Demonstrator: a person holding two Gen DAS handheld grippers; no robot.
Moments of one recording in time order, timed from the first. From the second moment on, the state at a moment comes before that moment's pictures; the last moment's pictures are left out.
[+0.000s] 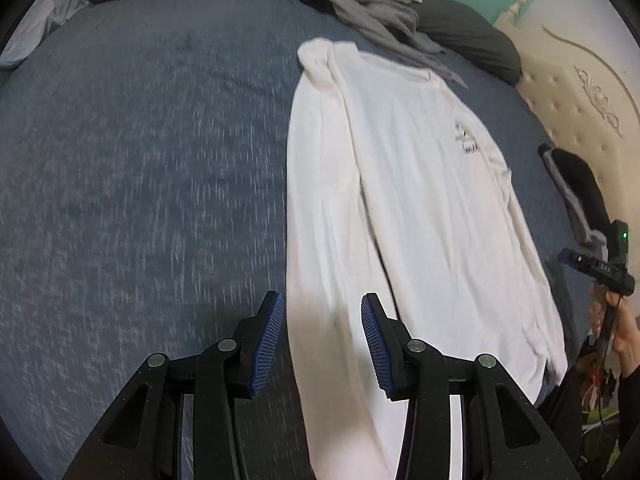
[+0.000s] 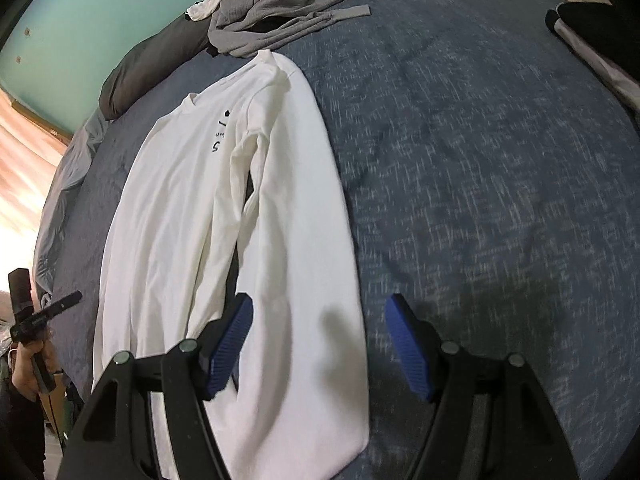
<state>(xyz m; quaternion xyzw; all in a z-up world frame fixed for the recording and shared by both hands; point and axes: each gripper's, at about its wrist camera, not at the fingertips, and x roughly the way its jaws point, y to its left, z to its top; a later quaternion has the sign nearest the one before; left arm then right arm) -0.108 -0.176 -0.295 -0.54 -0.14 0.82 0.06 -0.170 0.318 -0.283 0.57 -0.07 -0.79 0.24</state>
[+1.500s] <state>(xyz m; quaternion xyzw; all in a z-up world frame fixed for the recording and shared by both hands) -0.081 -0.301 -0.226 -0.49 -0.14 0.86 -0.02 -0.138 0.315 -0.276 0.56 -0.09 -0.79 0.23</state>
